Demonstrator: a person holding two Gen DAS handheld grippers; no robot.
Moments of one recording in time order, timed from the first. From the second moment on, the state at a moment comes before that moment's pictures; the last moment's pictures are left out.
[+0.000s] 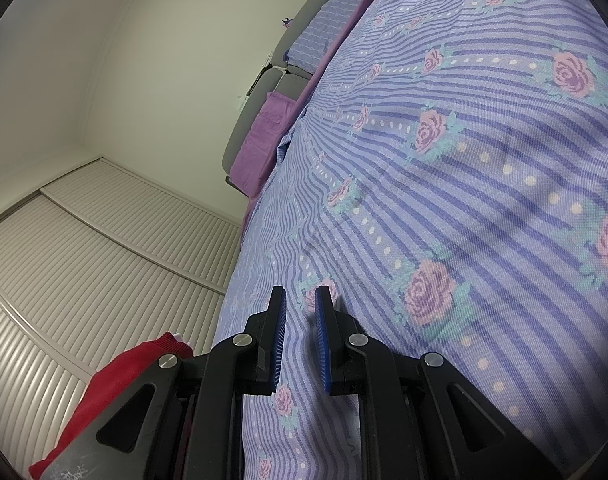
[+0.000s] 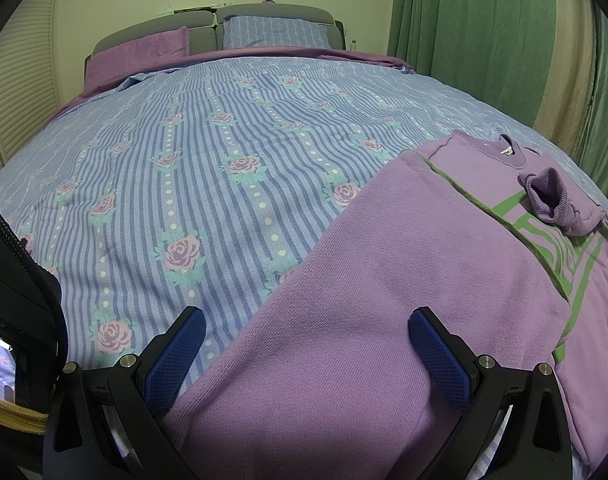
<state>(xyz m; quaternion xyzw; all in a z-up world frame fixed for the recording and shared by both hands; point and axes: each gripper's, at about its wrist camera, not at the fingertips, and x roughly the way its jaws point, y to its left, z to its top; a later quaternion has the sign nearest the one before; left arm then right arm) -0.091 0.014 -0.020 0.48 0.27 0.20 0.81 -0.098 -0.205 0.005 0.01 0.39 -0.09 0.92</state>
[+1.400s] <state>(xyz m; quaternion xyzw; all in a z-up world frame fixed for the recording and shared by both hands) -0.090 0.062 0.140 0.22 0.41 0.08 0.88 -0.082 -0.206 0.011 0.00 0.46 -0.07 0.89</state>
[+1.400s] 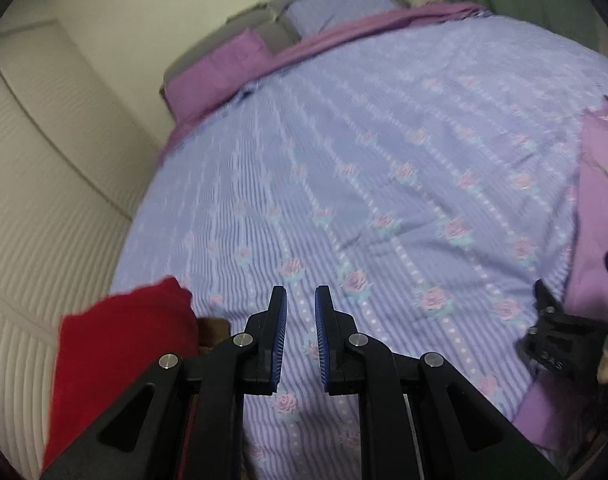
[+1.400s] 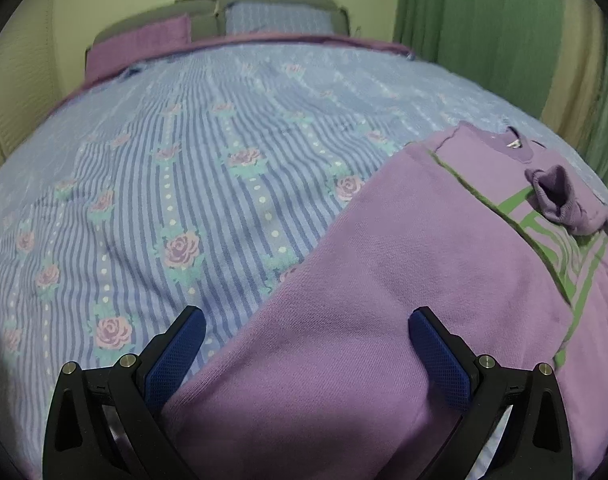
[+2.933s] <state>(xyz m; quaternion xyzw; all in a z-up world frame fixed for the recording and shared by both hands) -0.162 -0.205 0.099 0.08 0.35 0.08 0.93 -0.122 -0.480 0.069 -0.01 0.40 0.08 0.91</state>
